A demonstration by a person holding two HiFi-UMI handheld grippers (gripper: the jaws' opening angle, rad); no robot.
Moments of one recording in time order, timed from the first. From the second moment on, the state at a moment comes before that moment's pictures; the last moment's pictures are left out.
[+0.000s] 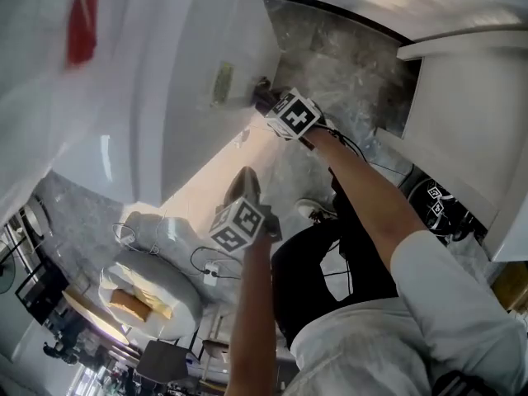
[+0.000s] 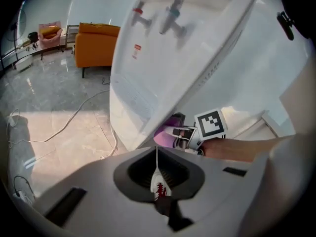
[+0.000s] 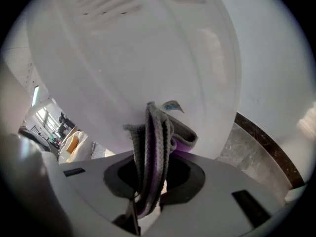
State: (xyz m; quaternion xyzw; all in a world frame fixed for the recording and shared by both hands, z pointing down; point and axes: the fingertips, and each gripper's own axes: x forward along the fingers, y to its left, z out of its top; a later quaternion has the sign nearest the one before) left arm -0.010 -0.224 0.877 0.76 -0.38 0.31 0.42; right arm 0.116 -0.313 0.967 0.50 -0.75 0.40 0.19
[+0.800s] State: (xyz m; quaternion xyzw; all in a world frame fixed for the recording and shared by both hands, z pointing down) left arm -0.220 -0.151 0.658 0.80 -0.46 0.20 0.33; right arm -0.027 -0.202 0.678 0.47 -0.81 0.26 0.23
